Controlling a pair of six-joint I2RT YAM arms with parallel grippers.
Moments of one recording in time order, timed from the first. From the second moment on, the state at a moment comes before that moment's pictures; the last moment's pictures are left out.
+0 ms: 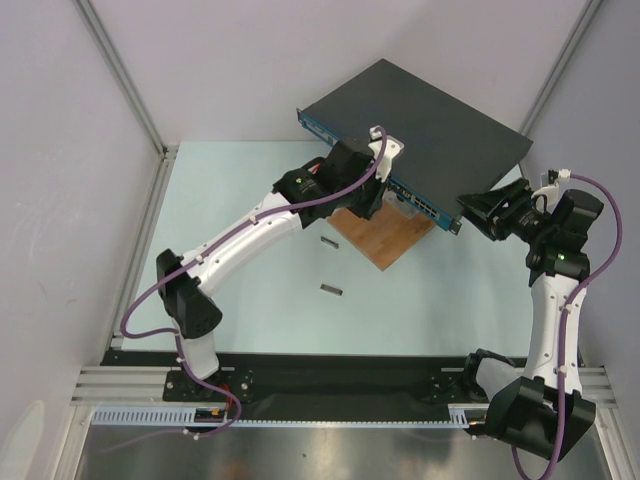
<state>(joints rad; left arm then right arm) -0.88 1.83 1.94 -0.72 -0.03 -0.10 -0.37 0.99 0.95 -0.31 -0.94 0.89</state>
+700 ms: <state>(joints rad) -0.84 1.75 1.81 -0.59 0.06 -0.05 -0.37 1.00 0.96 -0.32 -0.94 0.88</state>
